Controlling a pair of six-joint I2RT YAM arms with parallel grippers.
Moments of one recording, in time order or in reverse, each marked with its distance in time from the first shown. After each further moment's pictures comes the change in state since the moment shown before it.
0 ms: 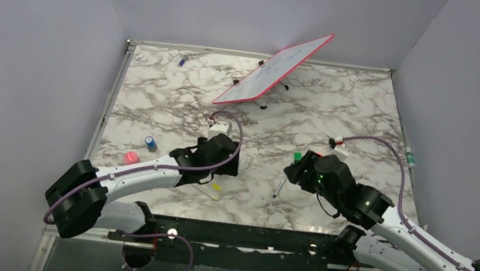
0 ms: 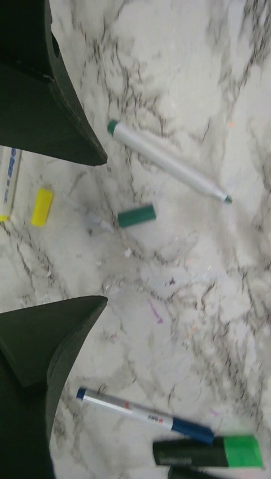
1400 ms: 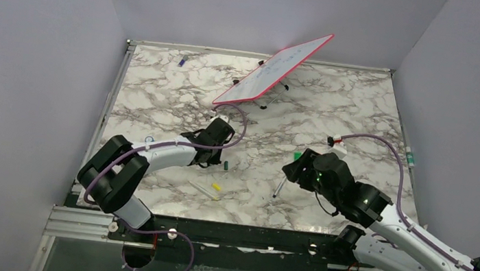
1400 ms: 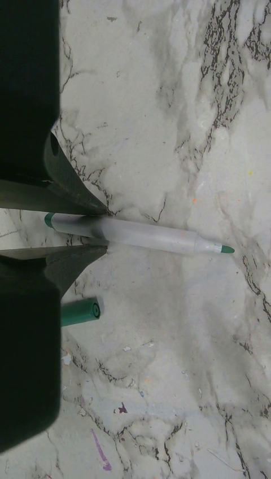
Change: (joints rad) left arm 0.236 0.275 0.088 -0.027 0.068 0.257; right arm 0.000 0.034 0.013 0.024 -0.015 -0.014
